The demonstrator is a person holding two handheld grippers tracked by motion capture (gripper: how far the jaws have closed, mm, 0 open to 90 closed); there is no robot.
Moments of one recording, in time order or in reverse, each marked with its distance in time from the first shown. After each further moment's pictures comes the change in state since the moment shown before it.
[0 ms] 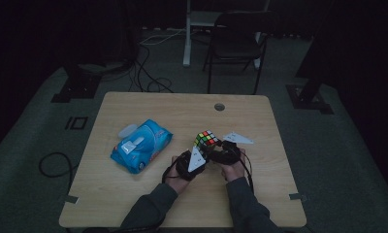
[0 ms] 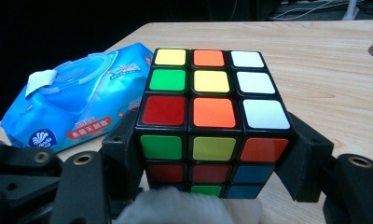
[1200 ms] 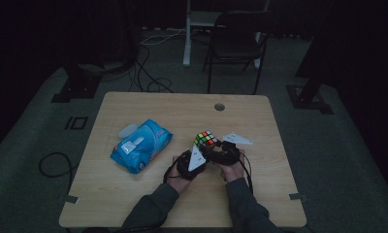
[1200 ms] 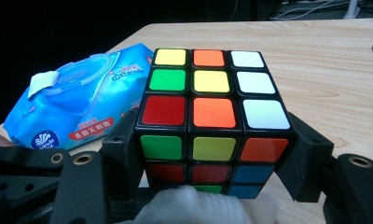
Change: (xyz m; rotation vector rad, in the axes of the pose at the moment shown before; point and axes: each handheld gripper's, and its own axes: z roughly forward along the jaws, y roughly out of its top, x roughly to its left) left arm 0.000 -0.002 0.005 -0.007 0.000 -0.024; right arm 0.002 -0.002 0.001 -0.004 0.002 0.009
